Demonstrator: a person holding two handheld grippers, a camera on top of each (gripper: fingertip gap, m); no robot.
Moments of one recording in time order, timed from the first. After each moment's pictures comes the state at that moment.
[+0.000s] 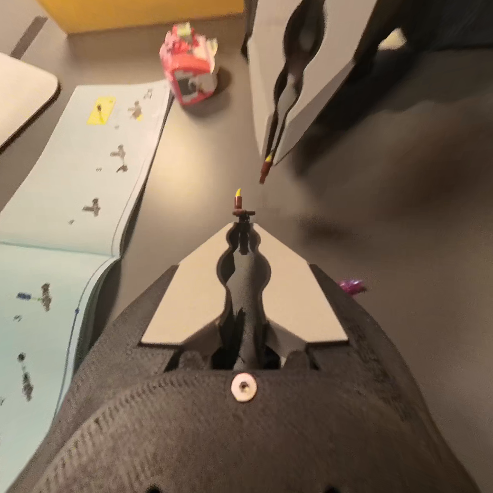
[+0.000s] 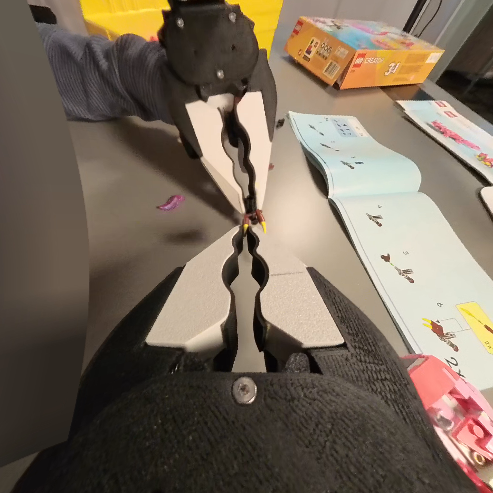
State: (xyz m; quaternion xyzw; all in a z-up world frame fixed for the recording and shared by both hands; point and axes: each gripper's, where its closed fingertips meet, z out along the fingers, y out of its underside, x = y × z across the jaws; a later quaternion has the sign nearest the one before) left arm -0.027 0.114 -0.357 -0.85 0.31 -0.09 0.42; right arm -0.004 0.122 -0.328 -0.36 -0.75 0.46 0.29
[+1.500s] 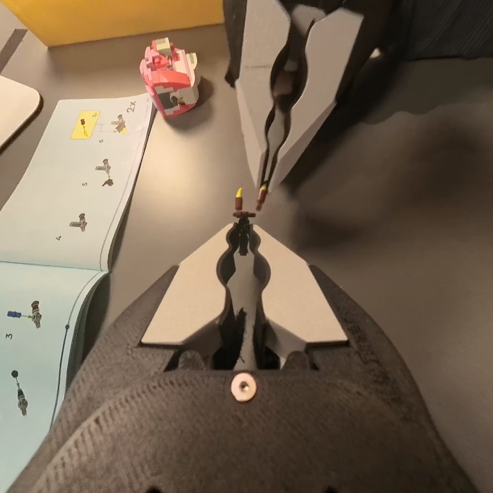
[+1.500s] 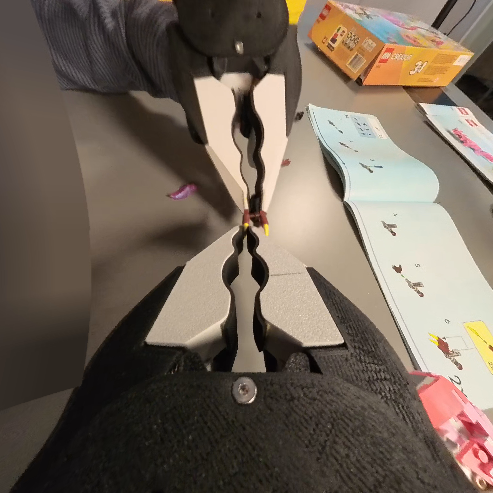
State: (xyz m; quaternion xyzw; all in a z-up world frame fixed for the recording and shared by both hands) left arm -0.014 0.111 -0.353 -0.85 0.33 -0.09 0.41; right arm -0.001 0.110 -0.336 -0.33 -0.78 0.44 0.29
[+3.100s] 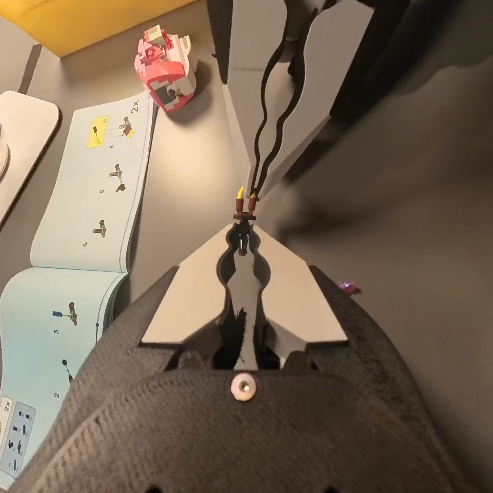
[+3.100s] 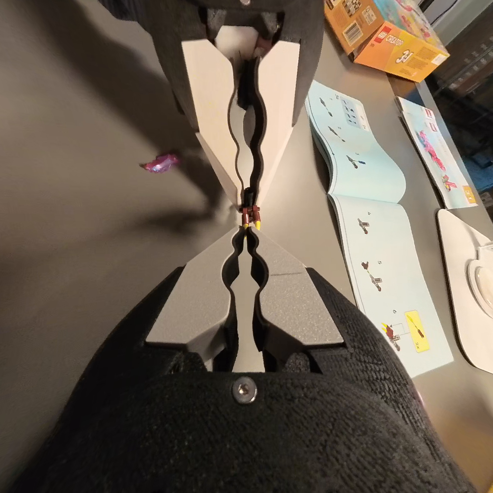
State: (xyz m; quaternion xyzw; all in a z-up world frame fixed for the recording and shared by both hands) left arm -0.016 0.113 -0.359 -0.84 0.37 -0.01 0.39; right arm -0.008 0.115 -0.349 -0.30 -0.82 0.32 0.36
